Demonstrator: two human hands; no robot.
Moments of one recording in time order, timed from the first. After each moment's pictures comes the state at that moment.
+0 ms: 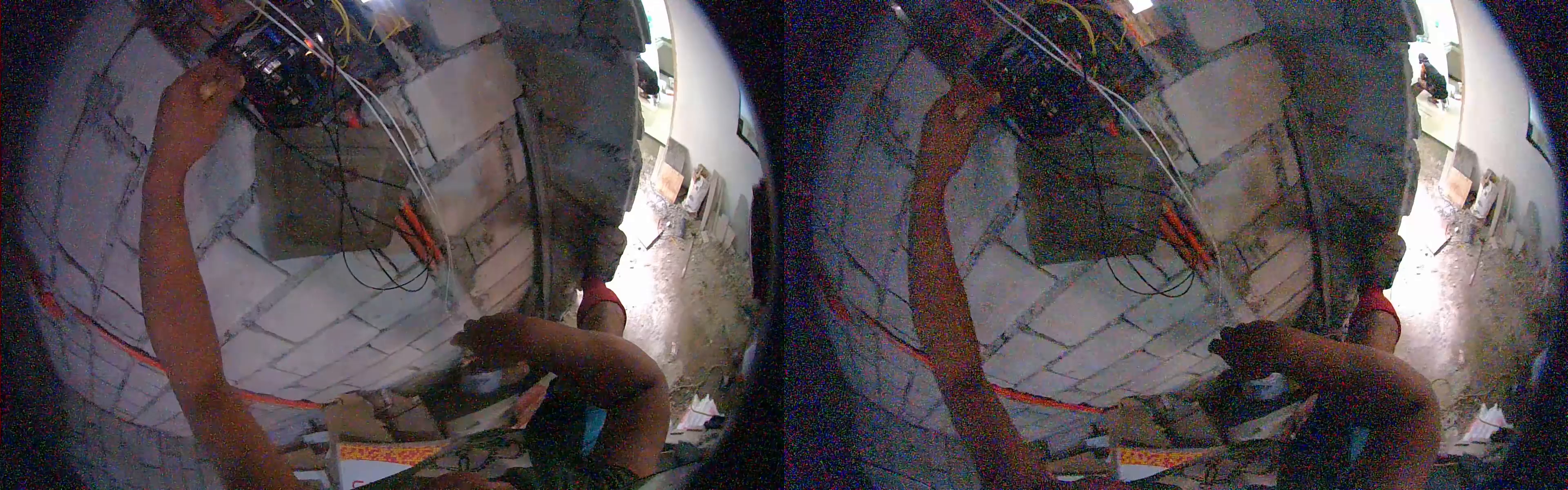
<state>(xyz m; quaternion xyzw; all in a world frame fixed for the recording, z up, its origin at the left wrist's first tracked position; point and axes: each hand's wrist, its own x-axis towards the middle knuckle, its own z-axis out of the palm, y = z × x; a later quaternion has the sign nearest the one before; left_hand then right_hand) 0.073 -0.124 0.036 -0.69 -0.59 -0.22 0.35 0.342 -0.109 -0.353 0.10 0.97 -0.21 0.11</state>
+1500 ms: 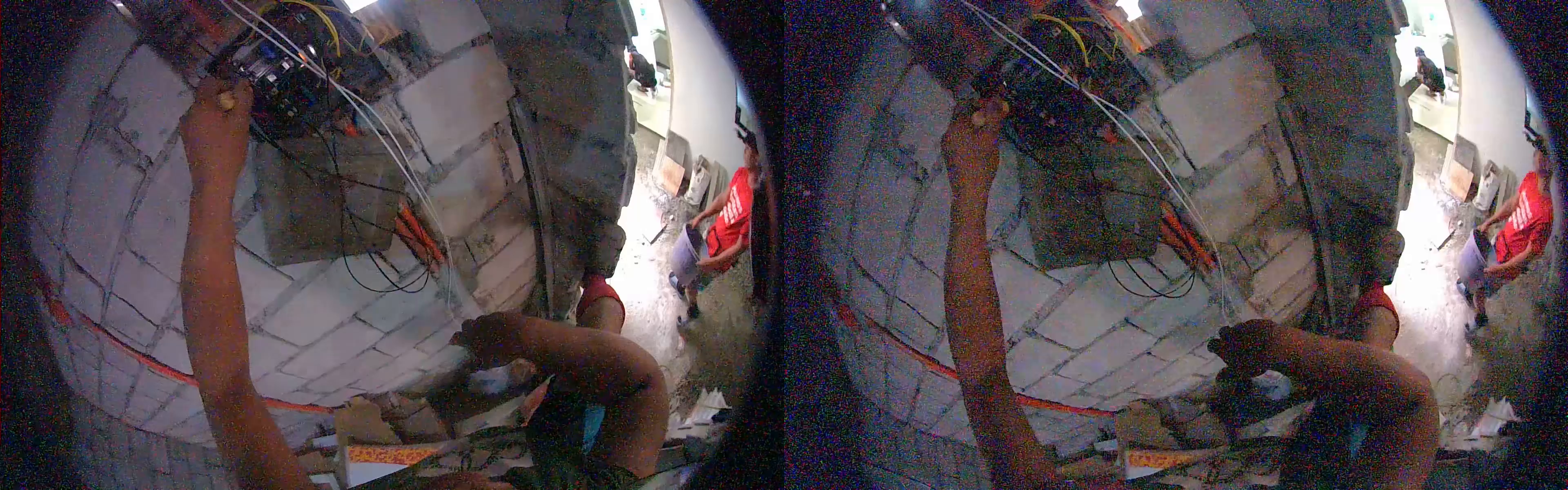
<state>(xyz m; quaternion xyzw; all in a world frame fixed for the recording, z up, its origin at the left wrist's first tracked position) 0.073 -0.099 0.001 -0.61 -0.54 -0.33 0.48 0.339 -0.112 -0.368 0.08 0.98 -0.19 0.03</state>
